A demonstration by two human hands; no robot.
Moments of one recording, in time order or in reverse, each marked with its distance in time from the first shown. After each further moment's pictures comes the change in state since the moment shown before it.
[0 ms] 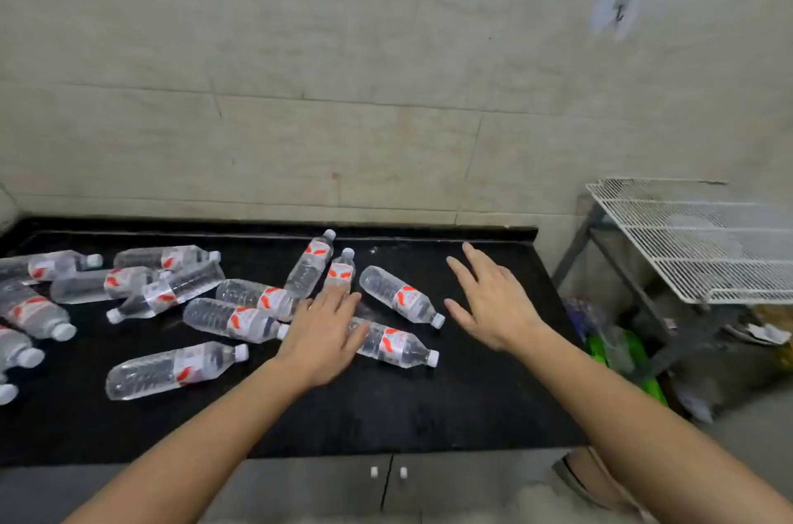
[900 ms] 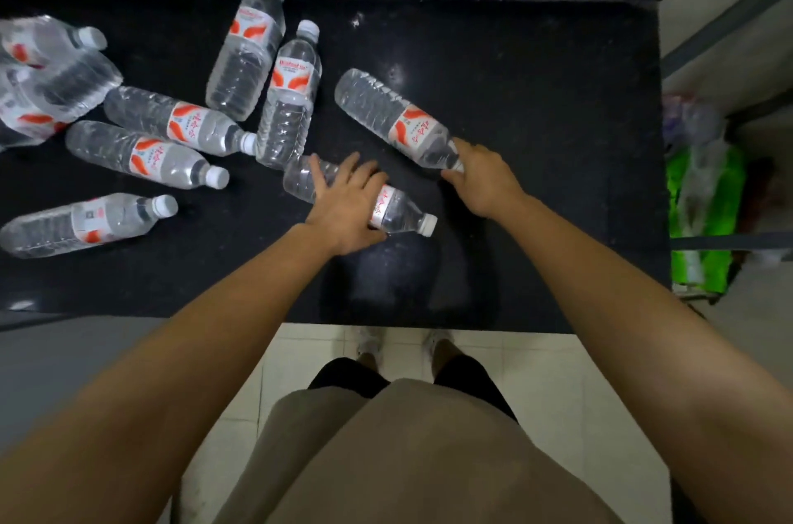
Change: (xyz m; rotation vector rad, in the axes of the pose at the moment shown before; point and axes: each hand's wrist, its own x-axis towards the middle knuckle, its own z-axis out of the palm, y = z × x) left_hand 0.128 0.013 0.189 0.025 -0.538 -0.051; right_hand 0.113 0.048 0.221 0.675 -0.544 0.241
